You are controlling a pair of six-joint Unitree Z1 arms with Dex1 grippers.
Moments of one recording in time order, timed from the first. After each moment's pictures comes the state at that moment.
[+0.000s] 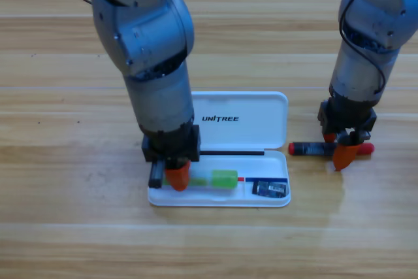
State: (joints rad) arm 0 -0.89 2.11 -1.56 0.91 0.02 0.69; arm 1 0.65 2.21 -1.63 0.96 0.00 -1.05
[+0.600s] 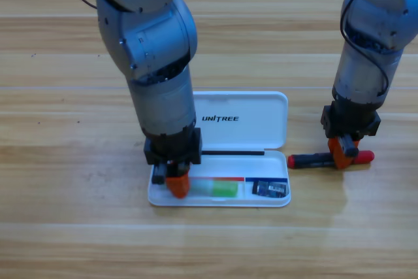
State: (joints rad) arm 0 -0.89 2.12 -1.56 0.90 0.02 0.68; arm 1 0.65 2.21 -1.62 0.99 0.02 -1.02
